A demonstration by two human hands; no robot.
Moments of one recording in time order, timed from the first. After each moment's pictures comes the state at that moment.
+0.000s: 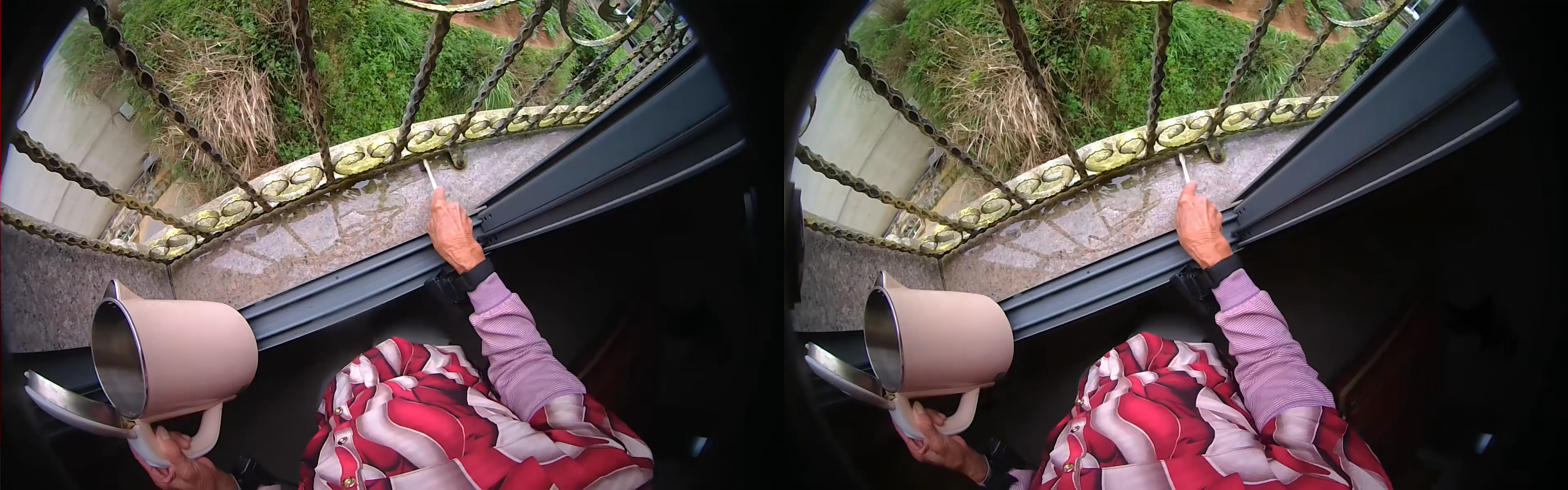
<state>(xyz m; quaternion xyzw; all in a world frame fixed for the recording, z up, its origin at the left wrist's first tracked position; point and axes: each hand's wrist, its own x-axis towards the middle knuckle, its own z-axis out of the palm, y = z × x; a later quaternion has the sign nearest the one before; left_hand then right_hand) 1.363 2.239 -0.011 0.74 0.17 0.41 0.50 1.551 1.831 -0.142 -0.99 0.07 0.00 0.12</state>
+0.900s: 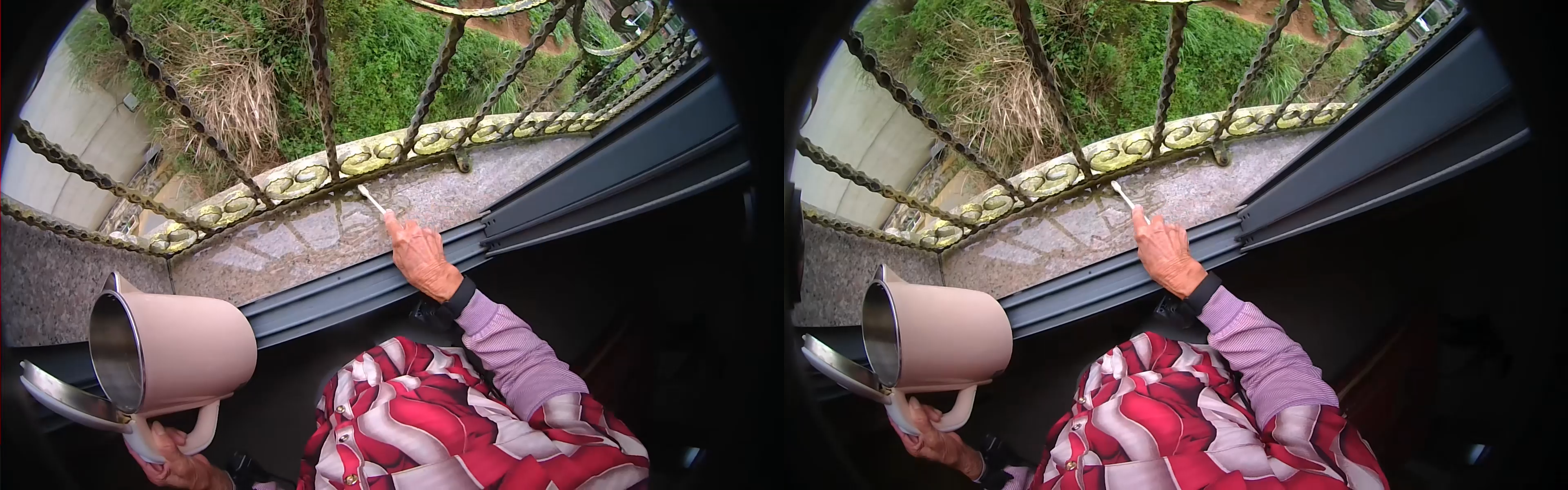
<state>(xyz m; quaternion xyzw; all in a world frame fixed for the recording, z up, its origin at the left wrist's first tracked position) 1.377 2.231 -0.012 0.72 0.16 0.49 0.47 1.535 1.872 -0.151 -0.99 -0.07 -0.03 0.08</state>
